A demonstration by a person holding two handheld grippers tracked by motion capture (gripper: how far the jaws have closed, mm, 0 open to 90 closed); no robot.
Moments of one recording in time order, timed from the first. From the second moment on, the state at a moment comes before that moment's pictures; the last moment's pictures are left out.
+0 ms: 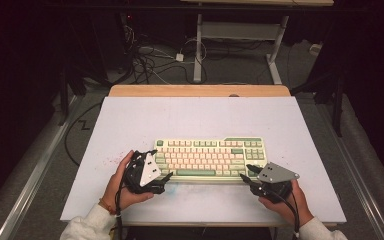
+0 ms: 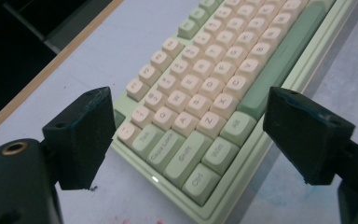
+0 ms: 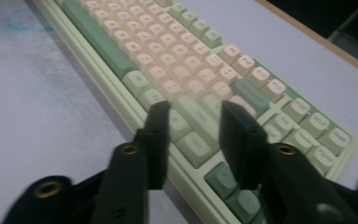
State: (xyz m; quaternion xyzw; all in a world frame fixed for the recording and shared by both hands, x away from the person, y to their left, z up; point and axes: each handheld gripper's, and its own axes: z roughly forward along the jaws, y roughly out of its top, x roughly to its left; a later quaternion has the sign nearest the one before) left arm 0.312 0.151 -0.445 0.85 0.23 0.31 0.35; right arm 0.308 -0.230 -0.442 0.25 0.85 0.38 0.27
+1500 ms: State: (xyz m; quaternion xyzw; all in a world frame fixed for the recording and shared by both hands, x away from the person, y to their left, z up) left arm 0.293 0.180 -0.467 0.87 0.26 0.27 0.33; right arm 0.397 -0.125 -0.441 0.23 0.89 0.34 0.20
